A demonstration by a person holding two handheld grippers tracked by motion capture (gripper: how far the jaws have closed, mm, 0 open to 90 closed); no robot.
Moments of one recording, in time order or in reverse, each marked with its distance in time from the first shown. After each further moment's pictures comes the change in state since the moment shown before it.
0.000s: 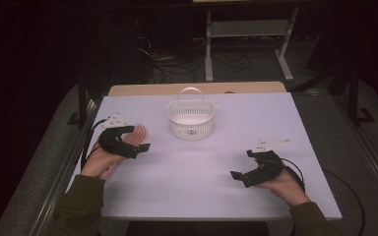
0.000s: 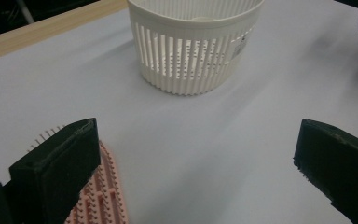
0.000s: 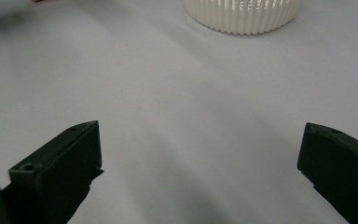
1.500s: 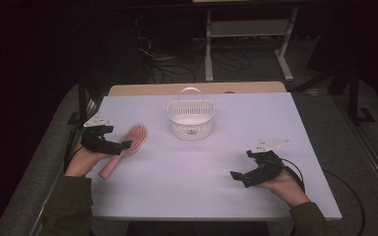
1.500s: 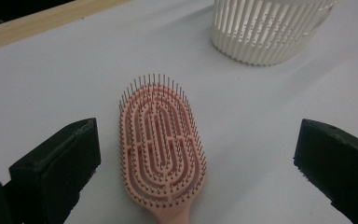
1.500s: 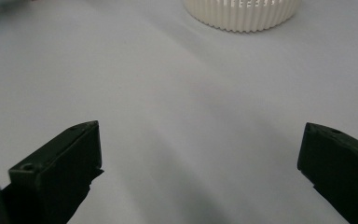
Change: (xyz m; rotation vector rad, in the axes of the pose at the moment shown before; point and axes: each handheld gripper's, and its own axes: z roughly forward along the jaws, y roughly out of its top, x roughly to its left) left arm 0.033 -0.019 -0.027 0.074 0.163 -0.070; right arm 0.000 -0.001 0.001 0.006 -0.005 -0.001
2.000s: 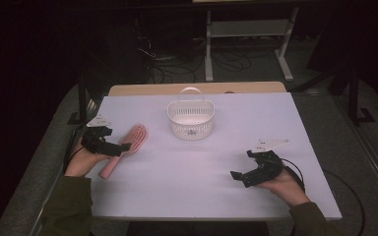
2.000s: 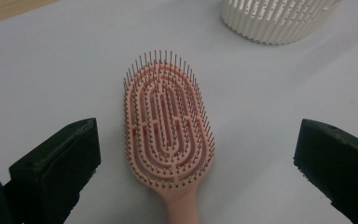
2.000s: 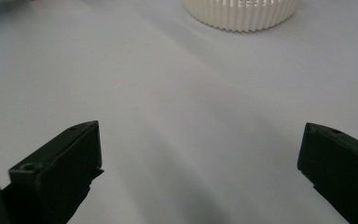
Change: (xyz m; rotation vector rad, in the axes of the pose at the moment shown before) left arm 0.001 -0.003 0.004 0.071 0.025 -0.012; right arm 0.000 0.000 0.000 0.001 -0.002 0.005
